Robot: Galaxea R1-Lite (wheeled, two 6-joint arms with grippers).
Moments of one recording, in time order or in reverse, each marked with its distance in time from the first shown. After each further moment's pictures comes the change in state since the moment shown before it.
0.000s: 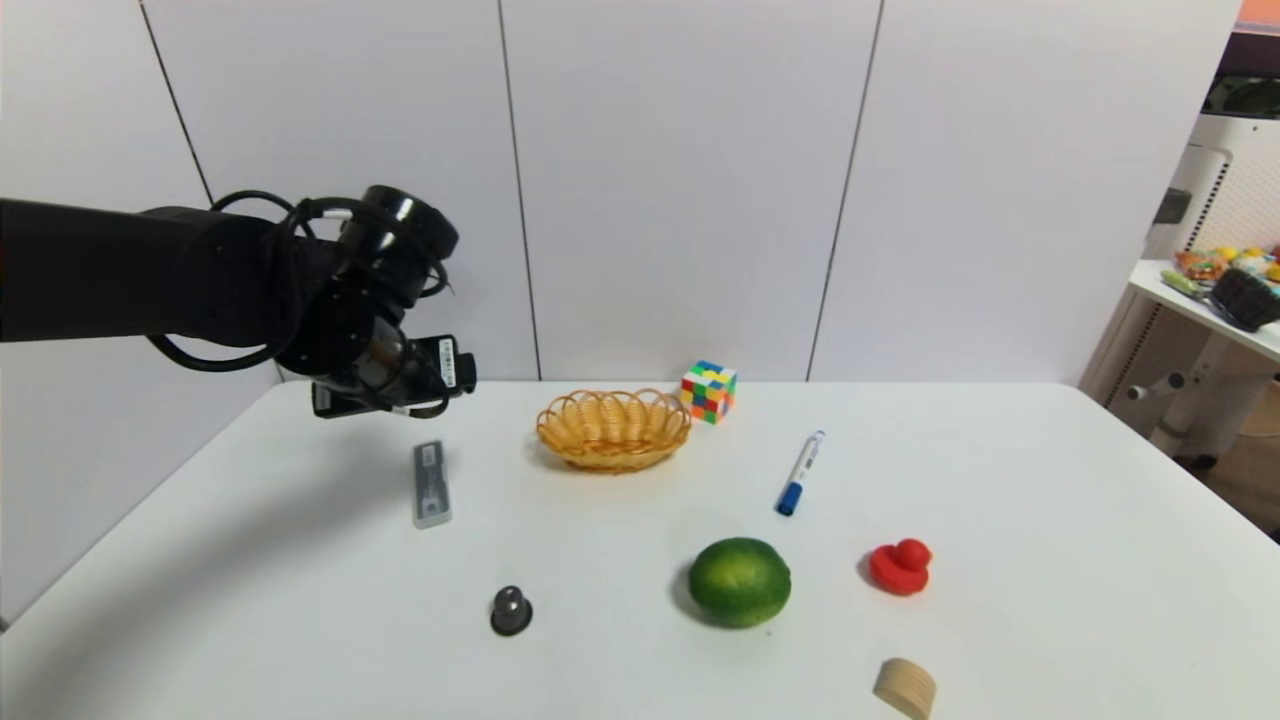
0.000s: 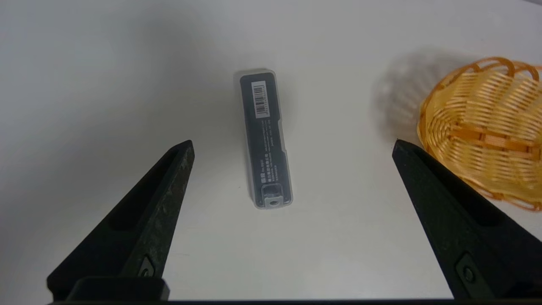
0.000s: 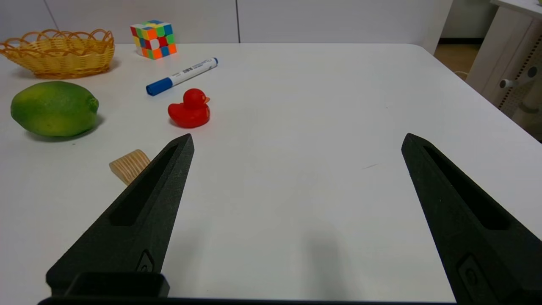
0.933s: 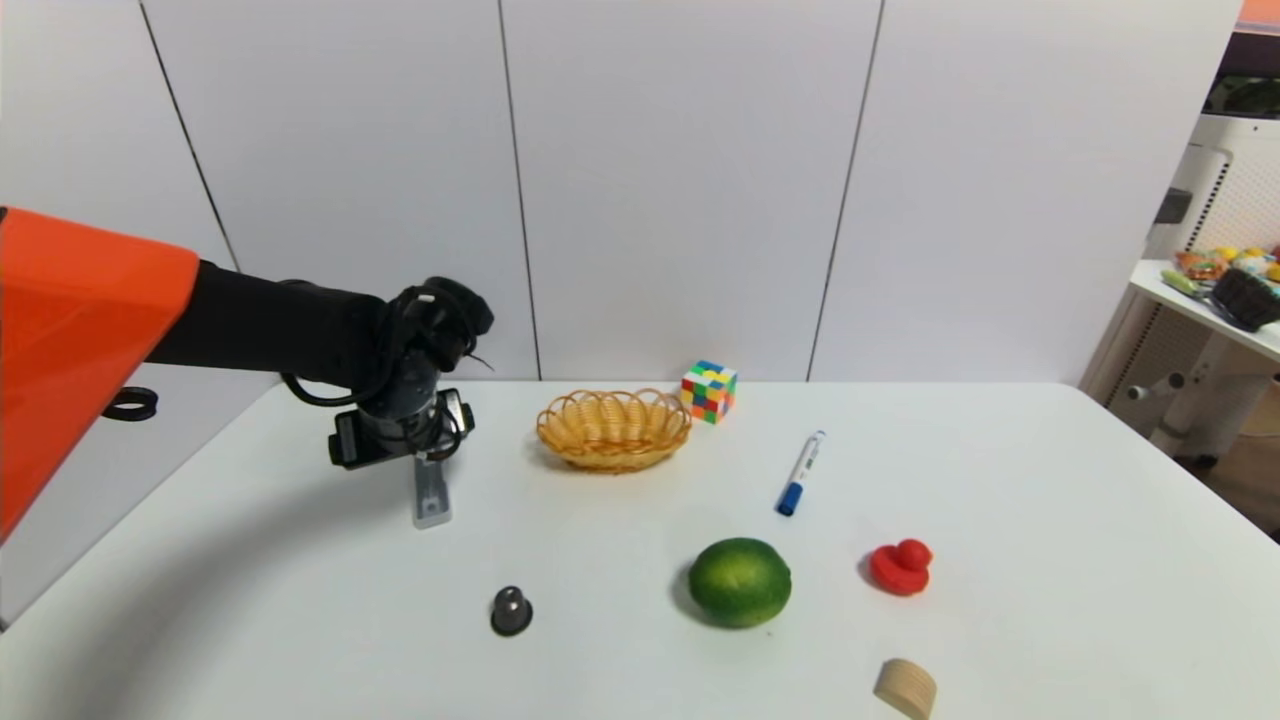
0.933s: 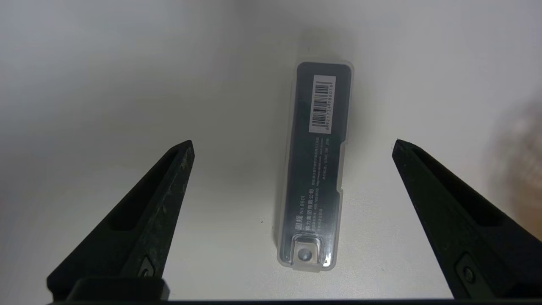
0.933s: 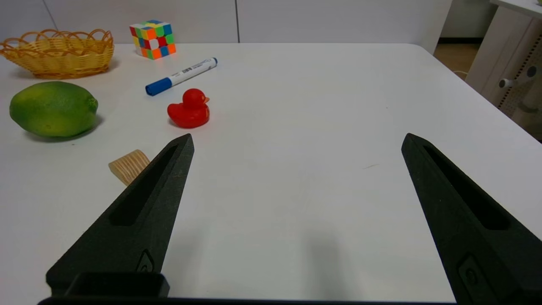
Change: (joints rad) left arm 0.049 0.205 -0.001 -0.004 0.094 -0.144; right arm 0.000 0.000 0.000 0.000 0.000 0.000
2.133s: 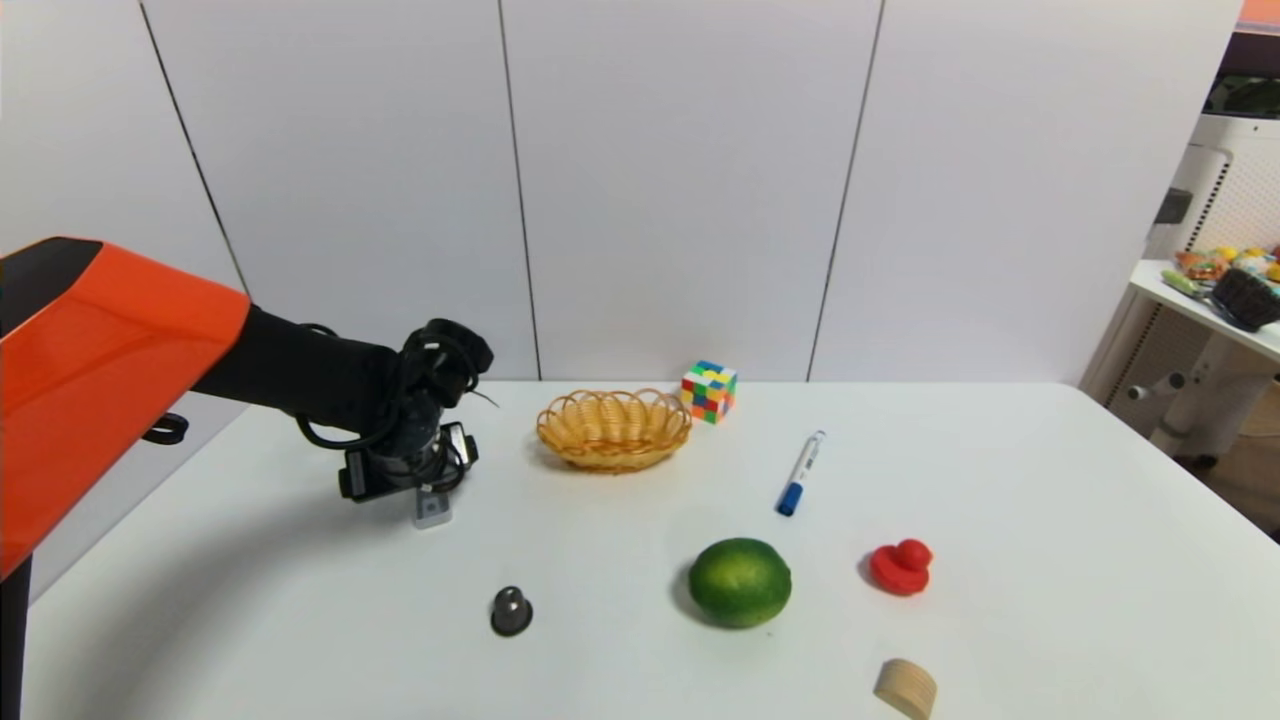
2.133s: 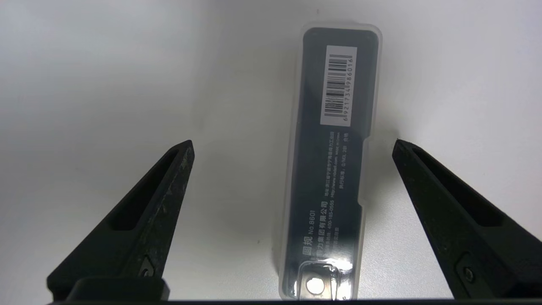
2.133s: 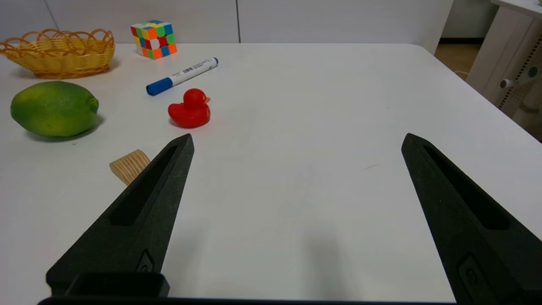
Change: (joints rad) left arm 0.016 0.040 0.131 -0.157 -0.044 0.009; right arm 0.000 0.000 0.000 0.000 0.000 0.000
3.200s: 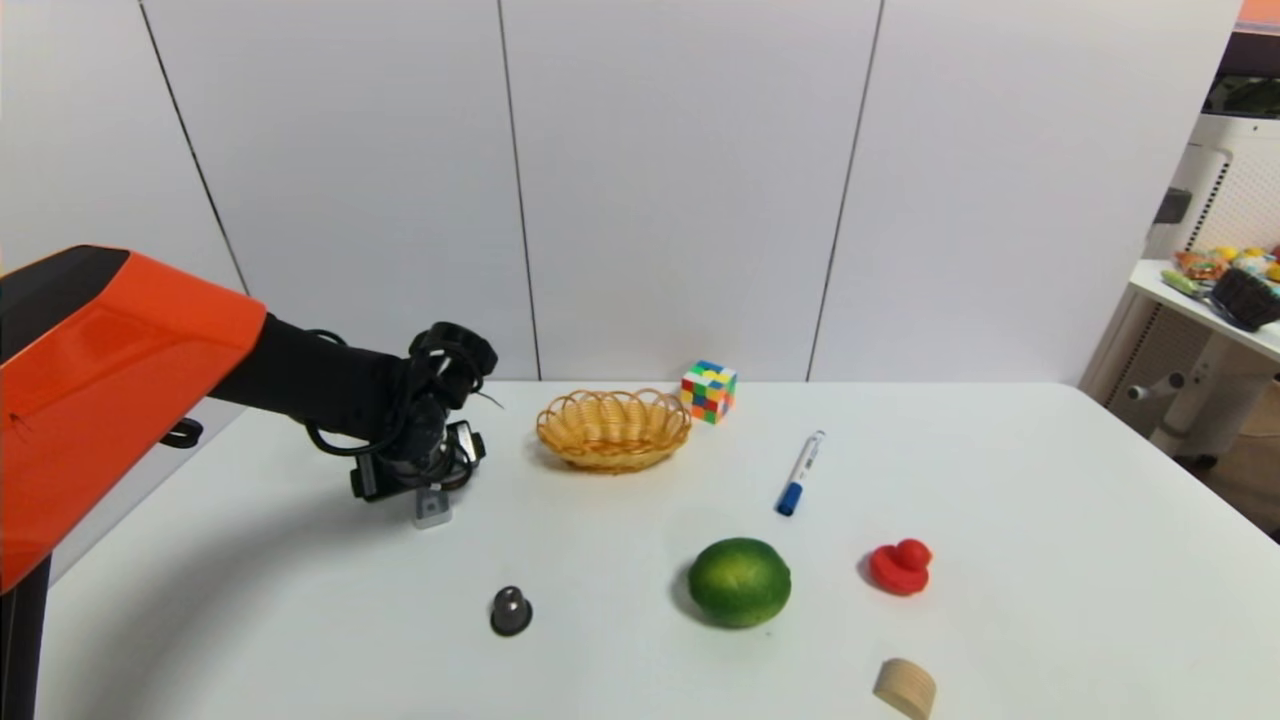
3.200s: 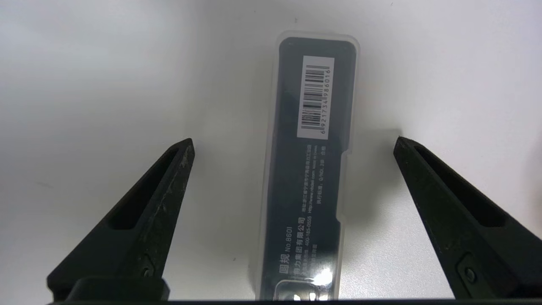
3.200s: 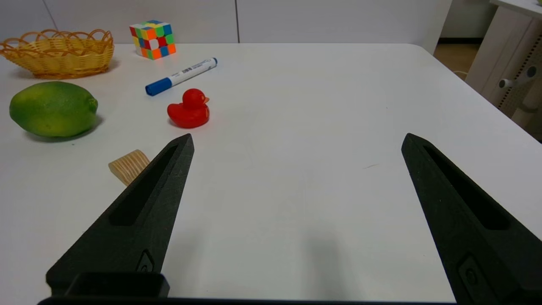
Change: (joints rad) left arm -0.001 0.023 0.009 -0.063 -0.015 -0.011; right arm 0.000 0.000 0.000 0.000 0.000 0.000
